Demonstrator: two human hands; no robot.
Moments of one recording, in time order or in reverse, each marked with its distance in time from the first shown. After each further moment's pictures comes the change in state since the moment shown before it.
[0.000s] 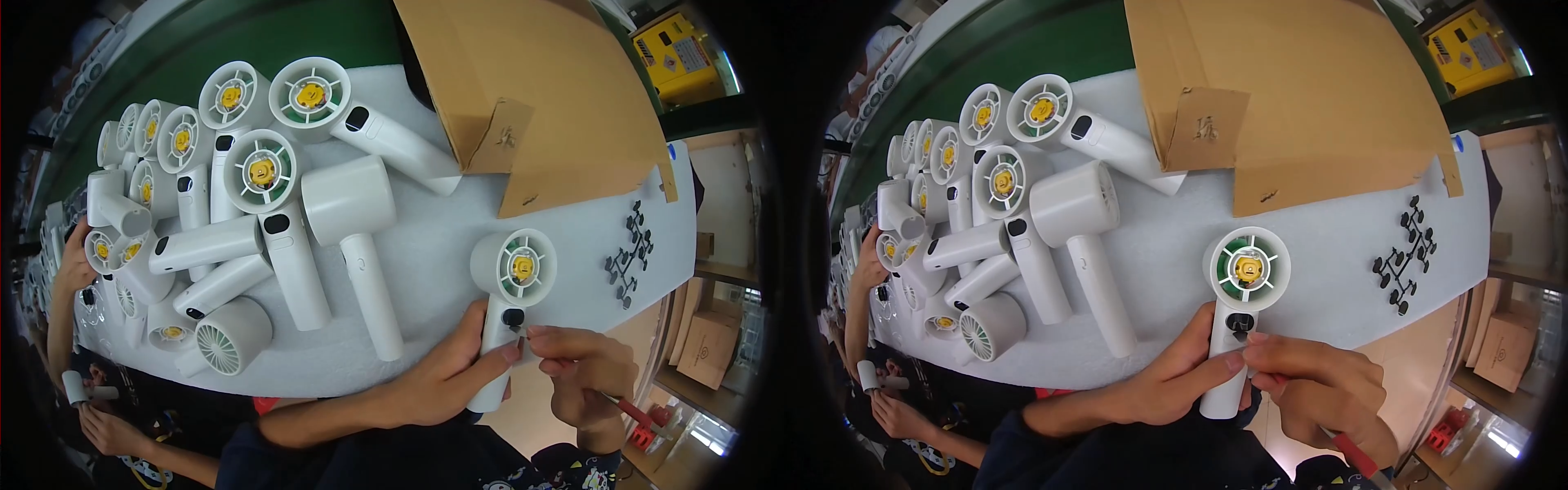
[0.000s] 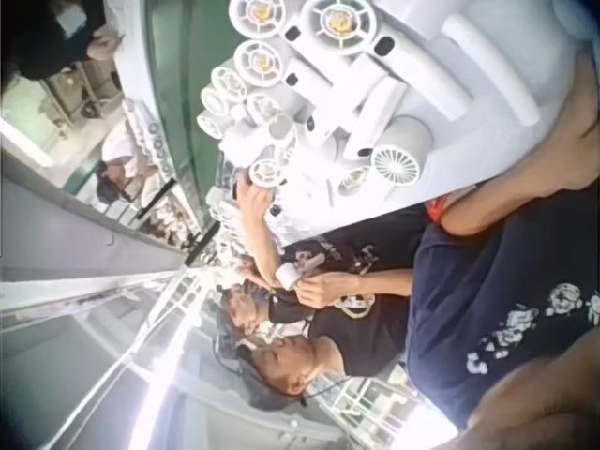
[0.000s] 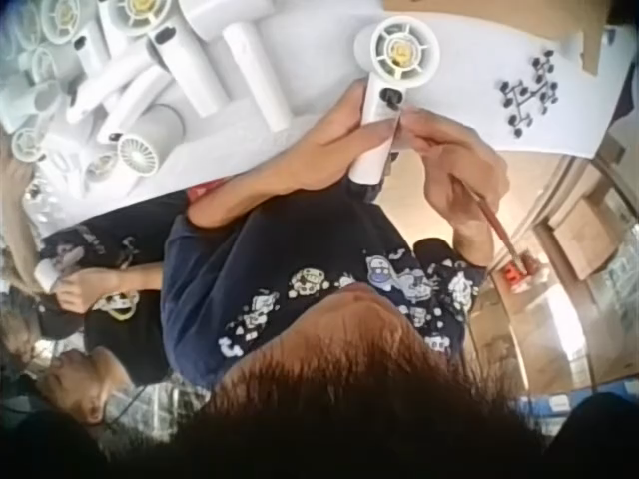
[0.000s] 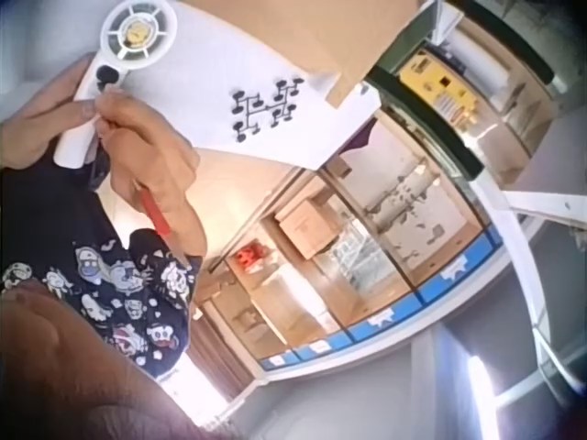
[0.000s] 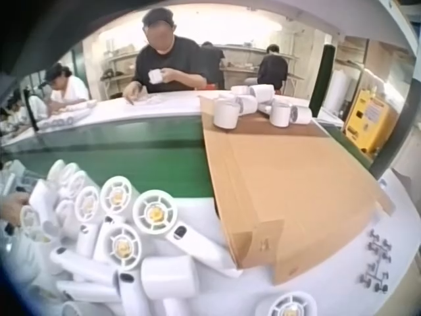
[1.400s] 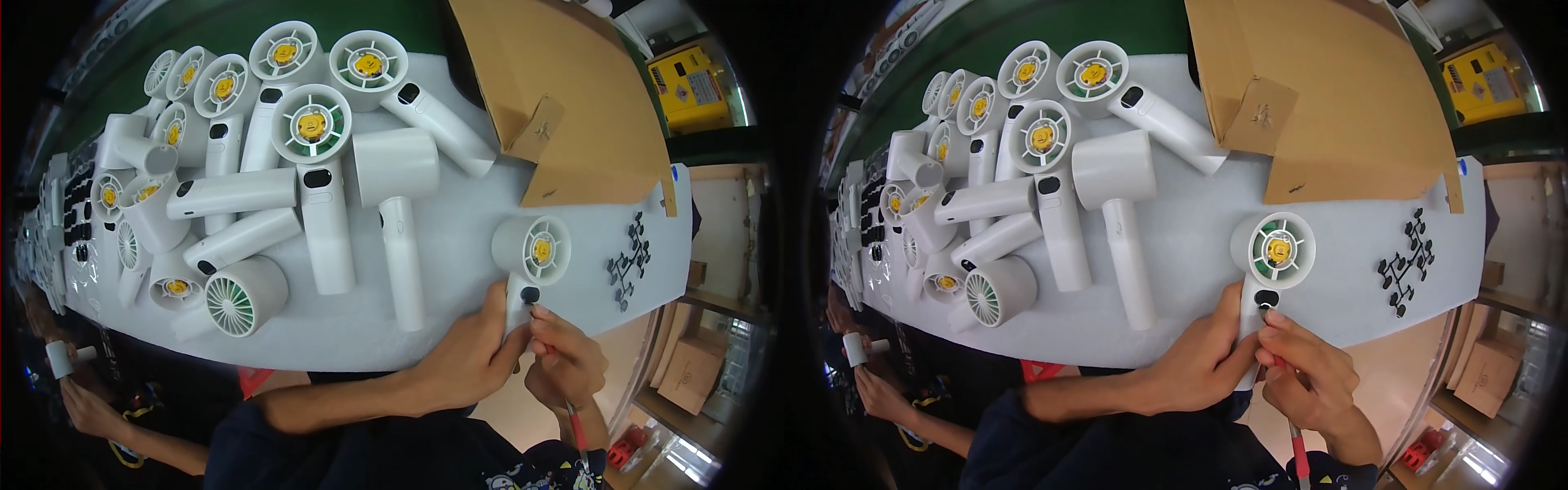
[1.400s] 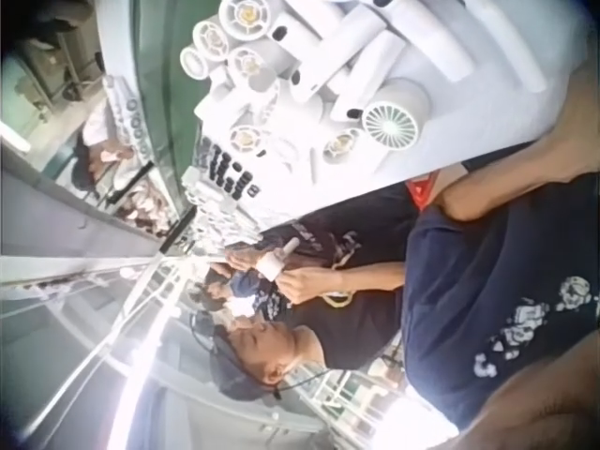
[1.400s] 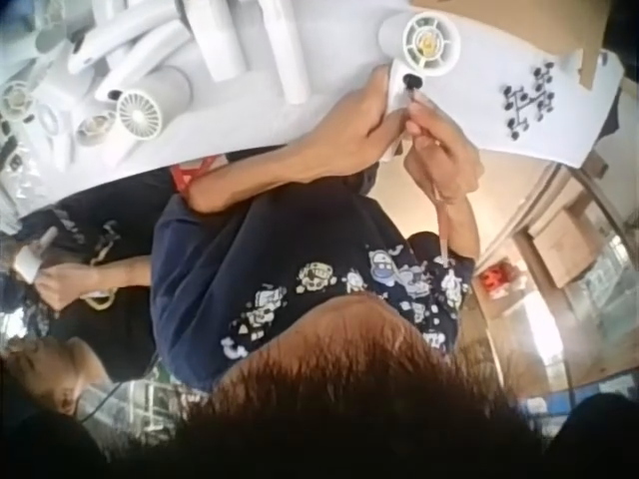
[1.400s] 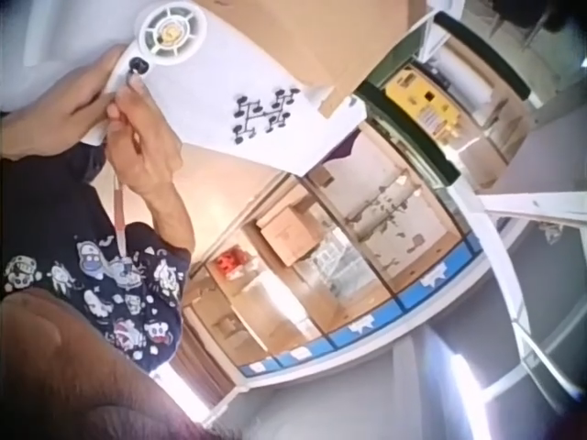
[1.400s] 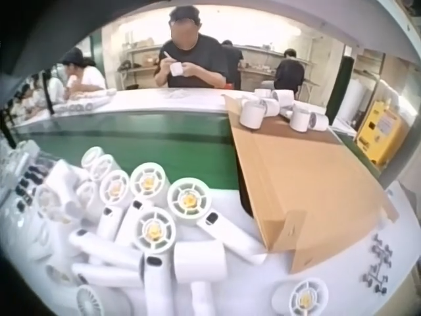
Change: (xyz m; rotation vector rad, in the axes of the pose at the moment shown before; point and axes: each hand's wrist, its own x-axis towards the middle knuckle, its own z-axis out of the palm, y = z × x) left_hand 0.003 -0.014 0.006 0.521 0.196 0.230; right_hand -0.028 0.034 0.022 -0.268 0.053 -0.414
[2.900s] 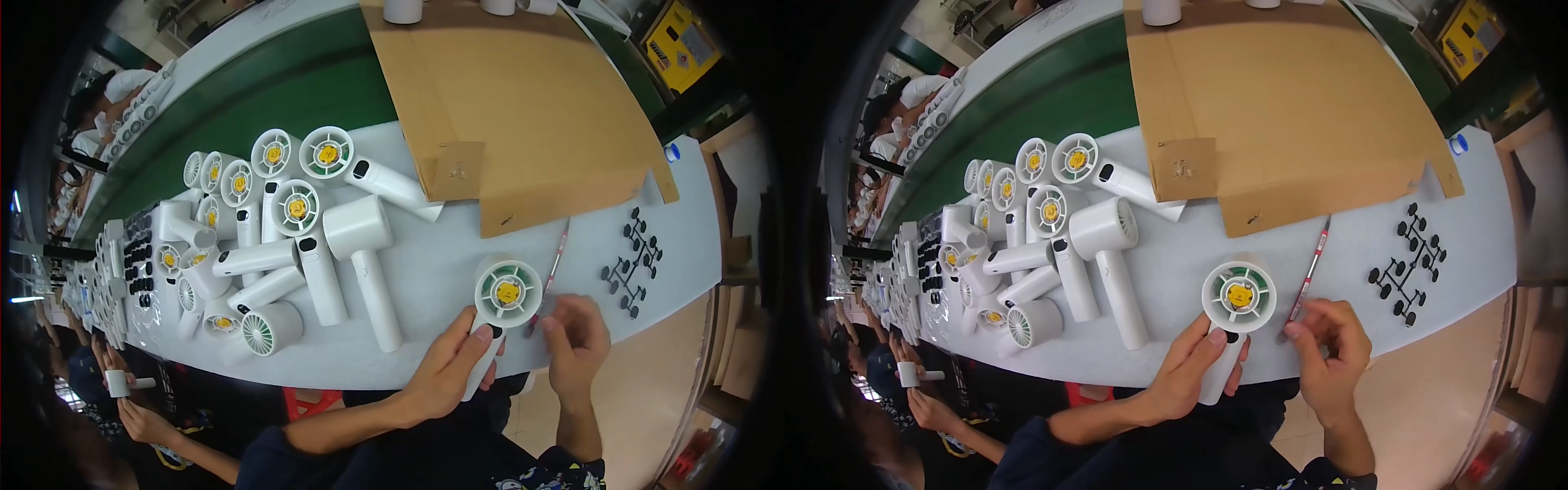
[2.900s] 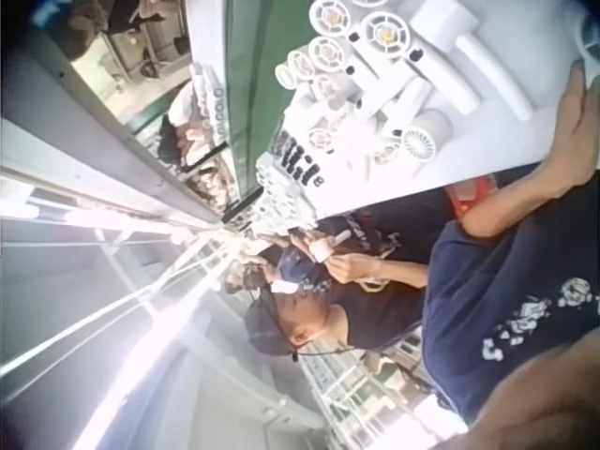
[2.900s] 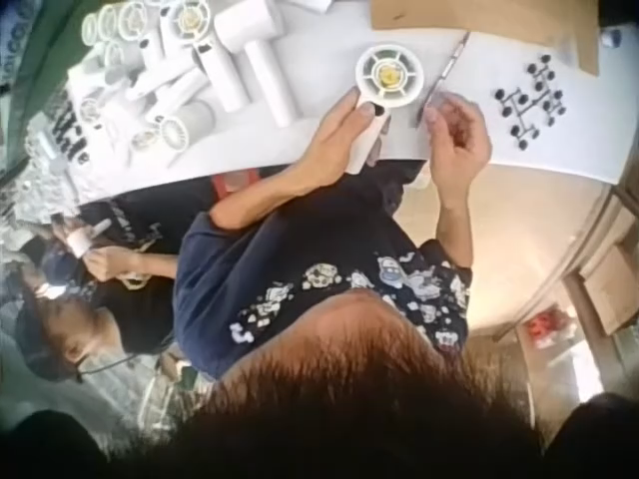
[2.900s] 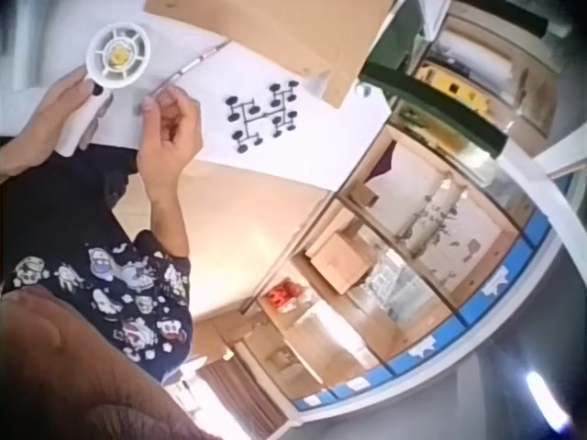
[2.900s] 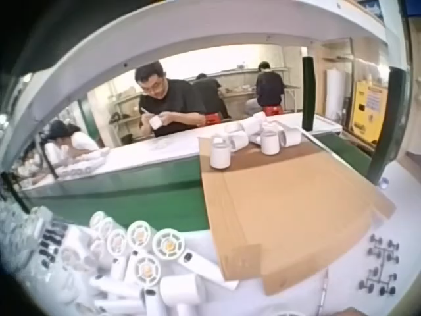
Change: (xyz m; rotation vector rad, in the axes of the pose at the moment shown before) left_hand 0.002 0.010 0.015 -0.366 0.120 -0.171; right_hand -0.030 0.023 -0.006 0.463 0.387 0.893
